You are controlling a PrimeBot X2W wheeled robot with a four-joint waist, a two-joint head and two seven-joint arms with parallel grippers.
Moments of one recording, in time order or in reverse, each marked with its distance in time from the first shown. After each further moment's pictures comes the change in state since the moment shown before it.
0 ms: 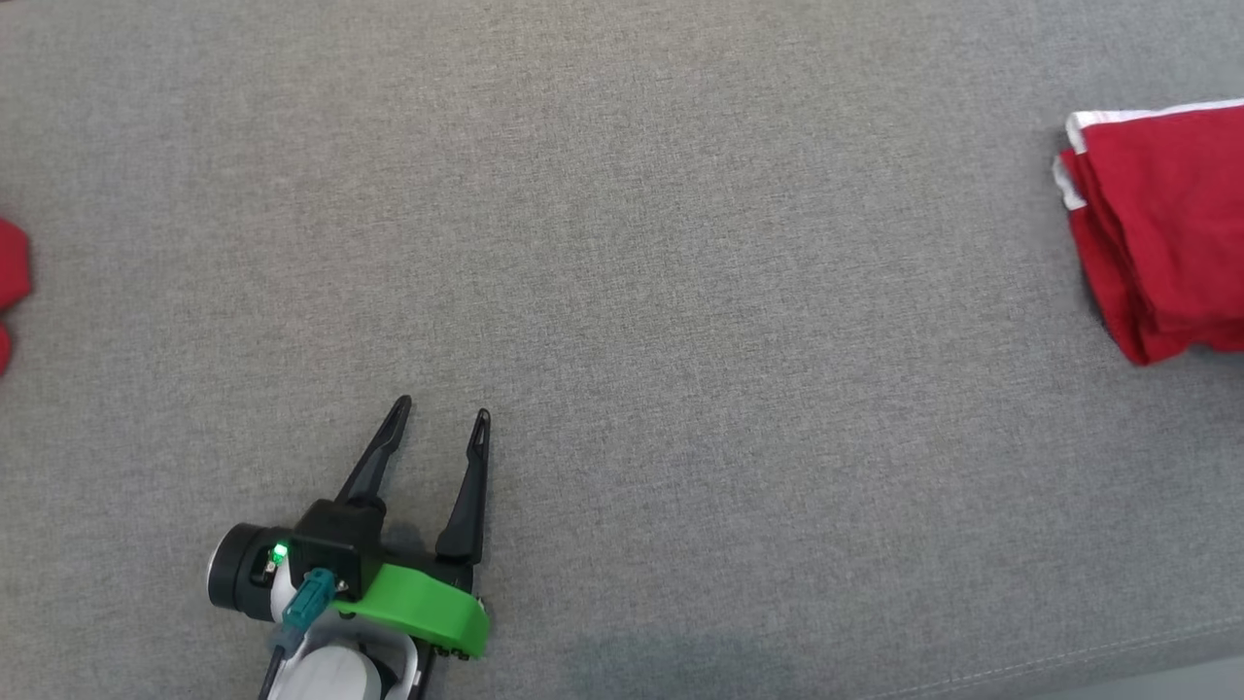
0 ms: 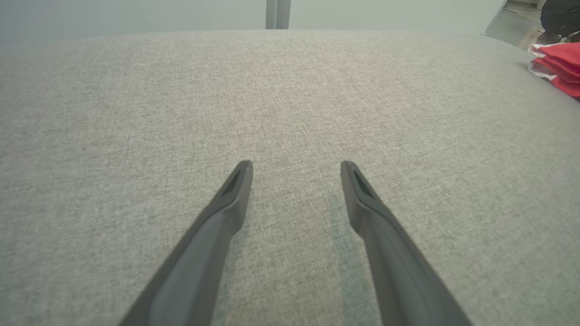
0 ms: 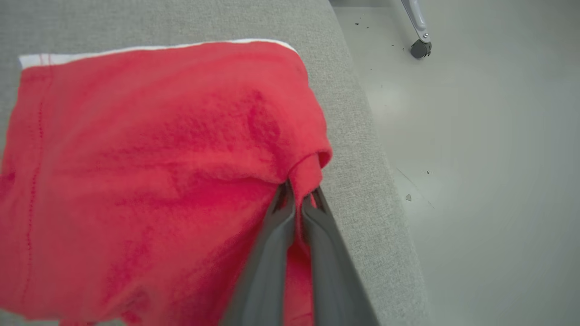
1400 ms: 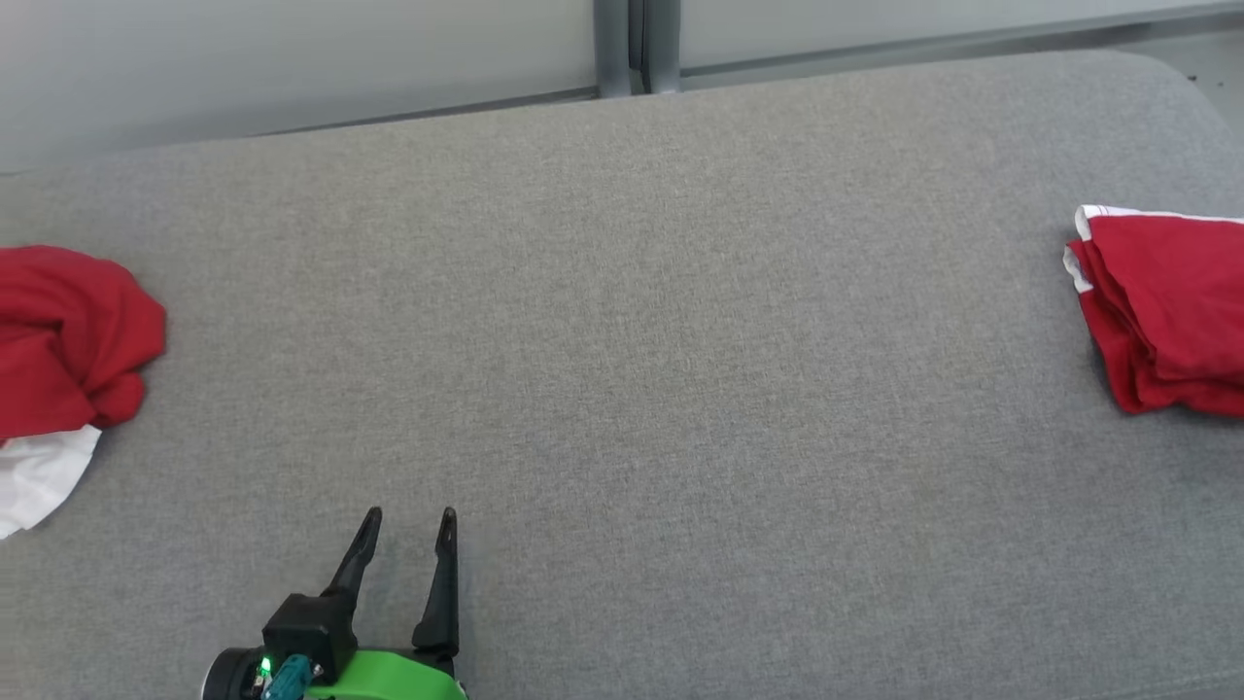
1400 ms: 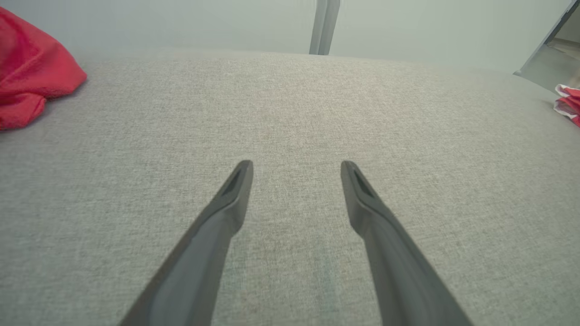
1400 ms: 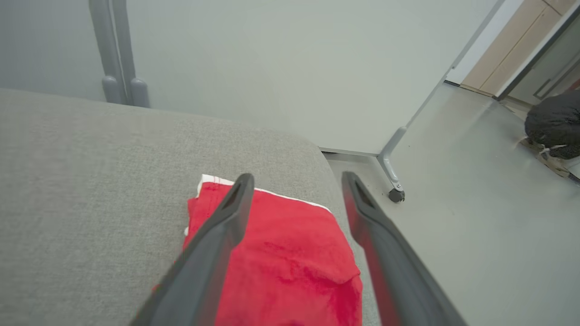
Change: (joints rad) left arm 0.130 -0.022 0.041 0.068 -0.078 0.028 -0.023; right arm 0.046 0.130 -0.076 0.132 -0.315 0.000 -0.474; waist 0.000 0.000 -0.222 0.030
